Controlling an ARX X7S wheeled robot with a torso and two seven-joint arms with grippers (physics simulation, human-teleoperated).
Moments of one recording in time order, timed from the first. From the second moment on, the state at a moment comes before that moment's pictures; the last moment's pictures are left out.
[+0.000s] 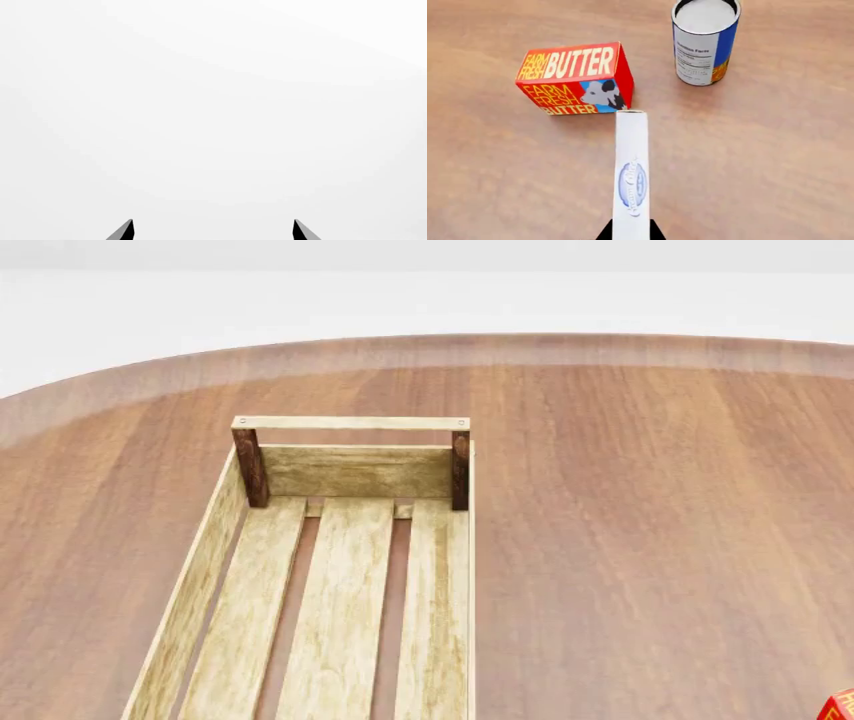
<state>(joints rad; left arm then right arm) 0.41 -0.02 -0.41 1.05 0.23 -0.15 -0.97 0.02 0.18 0.21 -0.48 1.06 0.59 1.47</state>
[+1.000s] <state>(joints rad) 0.38 -0.02 -0.38 1.05 0.27 -0.18 -0.95 0.19 0.38 0.04 -0.81 1.25 0.78 1.36</state>
